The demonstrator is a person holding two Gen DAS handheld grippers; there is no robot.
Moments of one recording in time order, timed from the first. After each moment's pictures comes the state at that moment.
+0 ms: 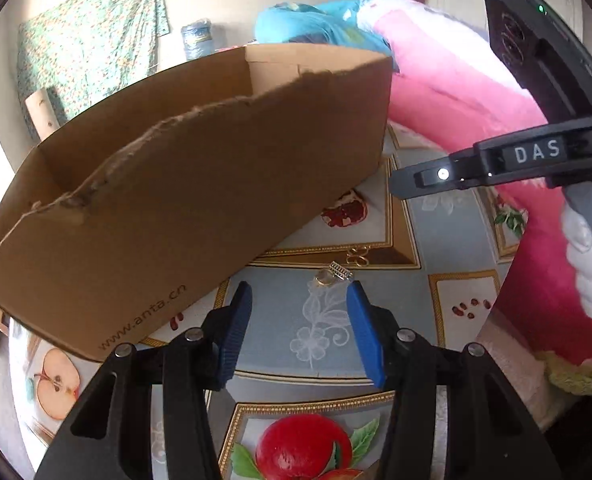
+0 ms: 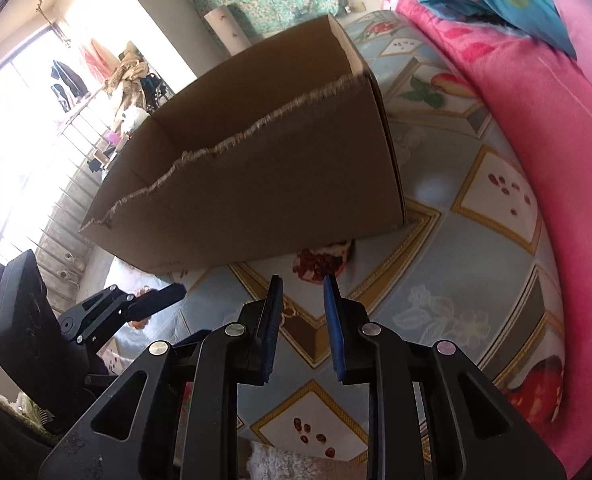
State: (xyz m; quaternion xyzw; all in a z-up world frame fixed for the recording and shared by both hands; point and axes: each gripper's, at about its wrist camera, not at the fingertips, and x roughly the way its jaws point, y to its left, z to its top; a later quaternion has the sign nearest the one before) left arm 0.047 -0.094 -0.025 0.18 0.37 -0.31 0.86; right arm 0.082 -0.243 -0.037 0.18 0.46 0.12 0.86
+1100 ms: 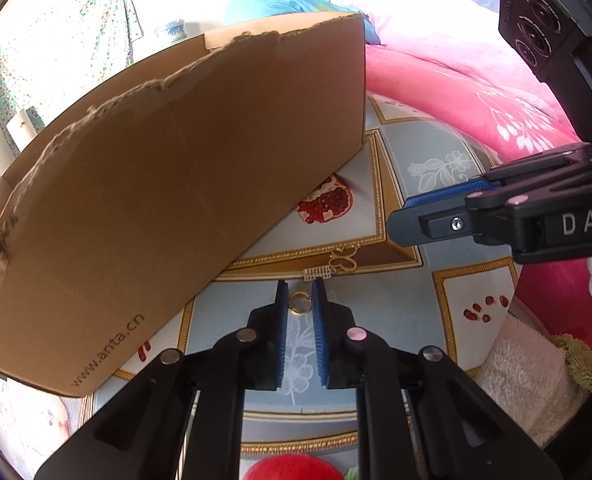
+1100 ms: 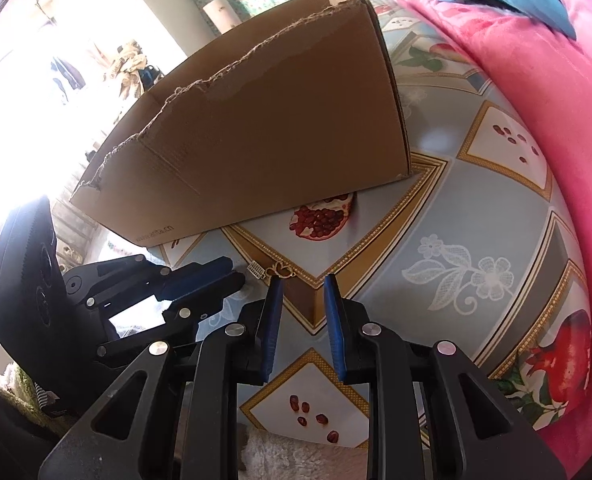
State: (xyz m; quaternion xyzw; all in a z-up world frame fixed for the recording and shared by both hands) left arm 0.060 -0.119 -0.041 0.22 0.38 -0.32 0.84; right arm 0.071 -0.232 -0.053 0.17 0.47 0.12 0.86
